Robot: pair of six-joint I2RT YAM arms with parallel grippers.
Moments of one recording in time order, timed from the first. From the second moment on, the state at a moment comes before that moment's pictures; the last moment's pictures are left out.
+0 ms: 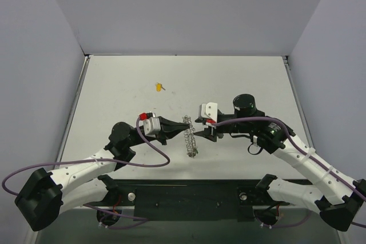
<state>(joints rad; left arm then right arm) -0.77 1.01 0.44 0.91 0.59 -0.08 0.77 0.99 0.99 -0.45 -0.54 -0.55</state>
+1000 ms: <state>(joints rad) -0.76 1.02 0.44 0.93 0.63 -0.08 0.73 1.03 1.04 -0.41 -0.65 -0.42</state>
